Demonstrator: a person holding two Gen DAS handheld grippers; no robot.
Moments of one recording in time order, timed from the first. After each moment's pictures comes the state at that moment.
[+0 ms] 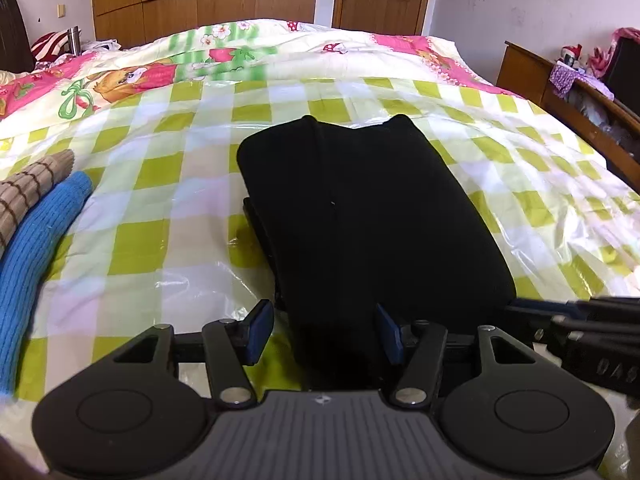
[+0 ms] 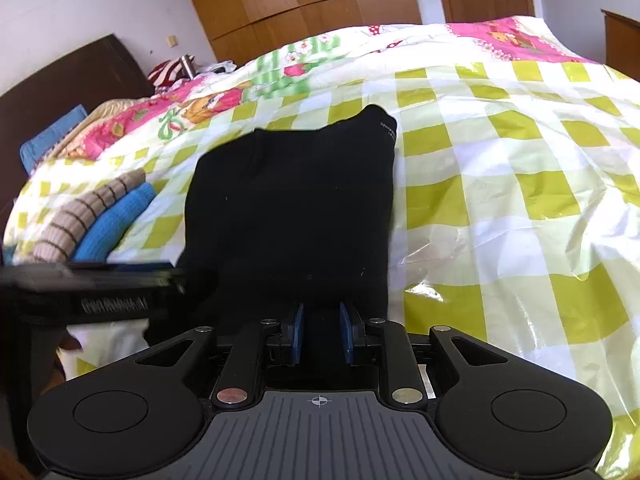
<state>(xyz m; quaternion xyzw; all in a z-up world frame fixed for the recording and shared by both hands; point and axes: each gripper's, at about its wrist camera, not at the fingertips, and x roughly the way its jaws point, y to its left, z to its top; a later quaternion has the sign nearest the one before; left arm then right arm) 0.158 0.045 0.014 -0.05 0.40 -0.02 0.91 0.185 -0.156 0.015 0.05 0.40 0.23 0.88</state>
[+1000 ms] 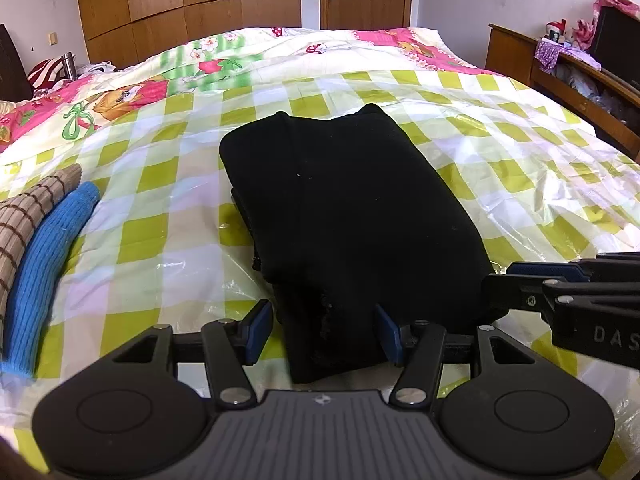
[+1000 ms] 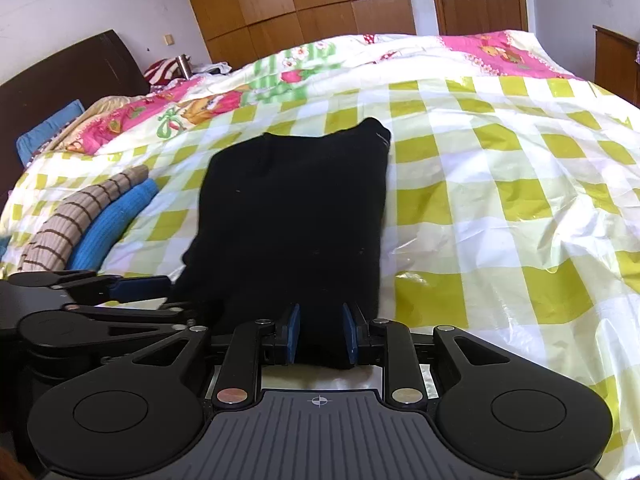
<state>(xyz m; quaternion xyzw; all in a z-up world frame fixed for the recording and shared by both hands) 0.123 0.018 0.020 0.00 0.40 -0.02 0.92 0.155 -0.157 0.034 0.03 0.40 0.21 0.89</state>
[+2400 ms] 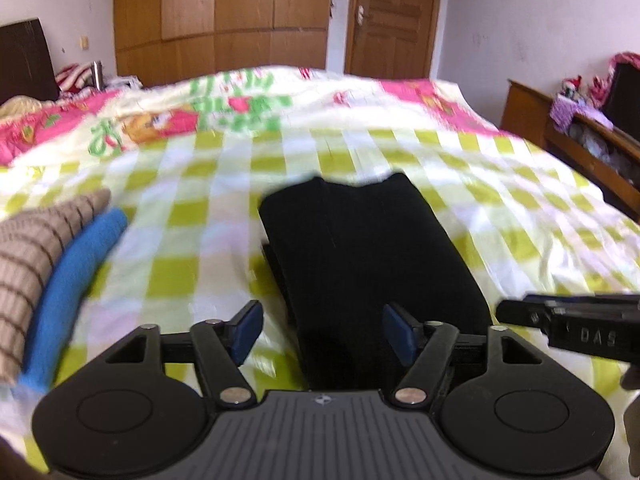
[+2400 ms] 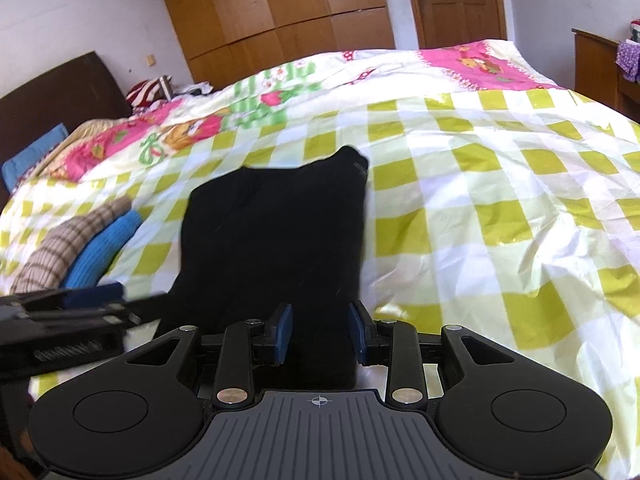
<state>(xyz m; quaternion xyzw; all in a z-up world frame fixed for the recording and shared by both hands) 0.129 0.045 0.053 -0.04 0.33 0.01 0.94 0.176 -0.165 0.046 0.04 0.38 0.18 0.91</state>
